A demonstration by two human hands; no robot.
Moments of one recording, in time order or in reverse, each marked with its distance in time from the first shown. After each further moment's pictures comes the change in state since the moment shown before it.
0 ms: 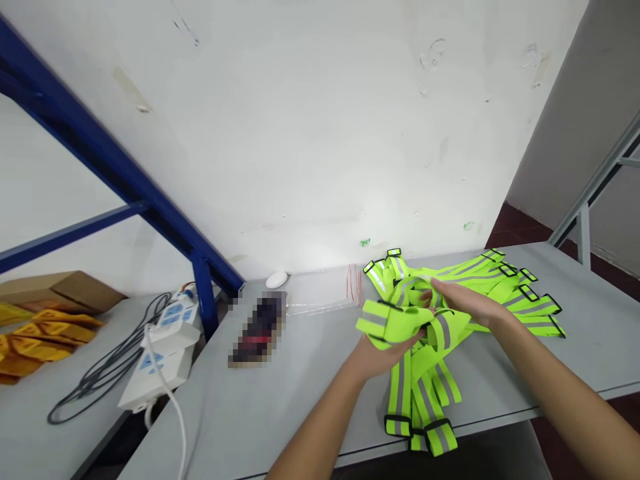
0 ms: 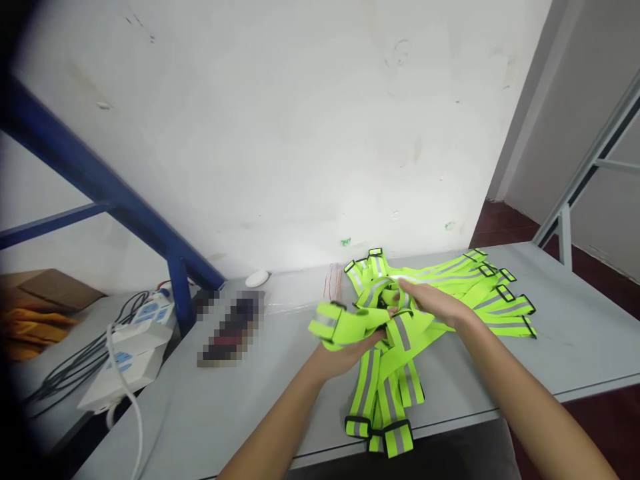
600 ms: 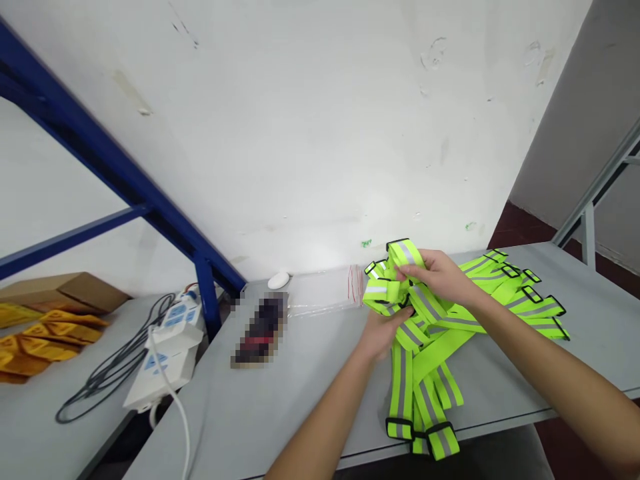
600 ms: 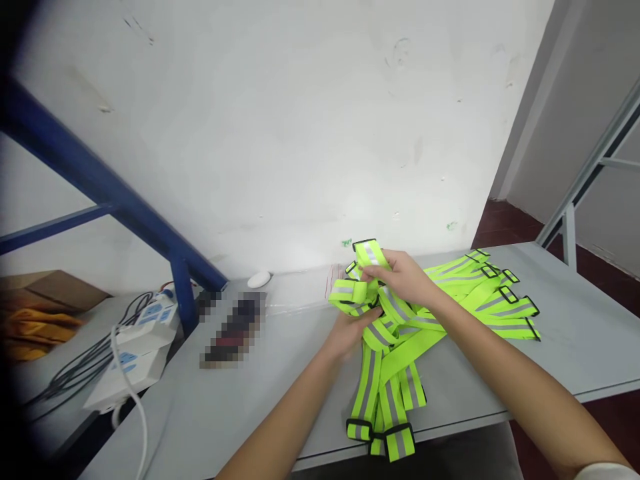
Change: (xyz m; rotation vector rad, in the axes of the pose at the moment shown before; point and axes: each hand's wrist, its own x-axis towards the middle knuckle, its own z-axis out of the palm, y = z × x) left_hand 0.026 -0.035 0.019 -0.722 0.431 -0.324; right_hand 0.035 -0.077 0.010 0.190 0.019 -0.216
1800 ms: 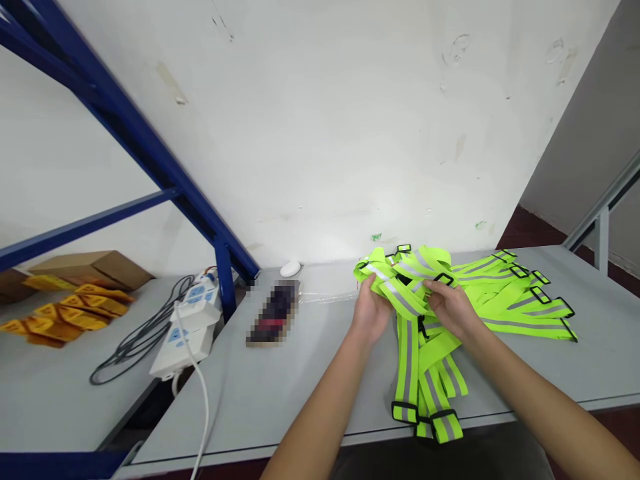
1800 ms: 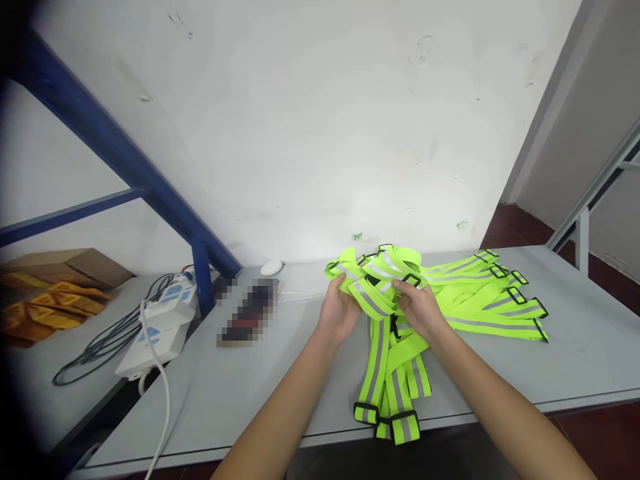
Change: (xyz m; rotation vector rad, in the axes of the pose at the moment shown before) left_hand 0.002 0.035 -0.006 -0.393 0.040 0.021; right_hand -0.041 0.058 0.044 0.759 0.434 0.269
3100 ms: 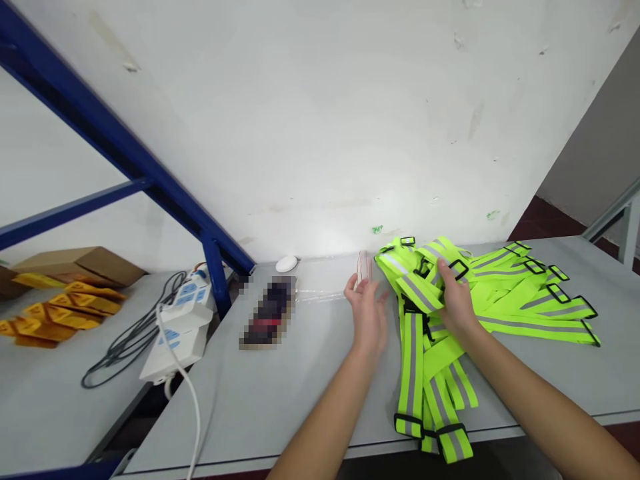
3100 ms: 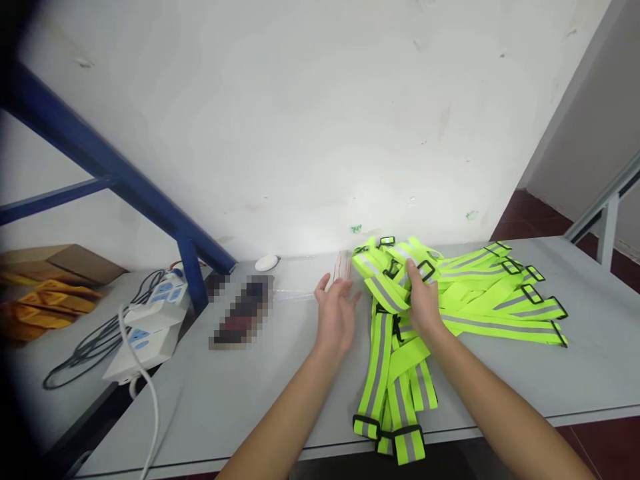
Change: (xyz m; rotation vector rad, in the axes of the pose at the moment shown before) left_hand 0.005 -0.015 -0.010 0.120 0.491 0.259; right_hand 0.023 0.023 0.000 -0.177 0.381 0.022
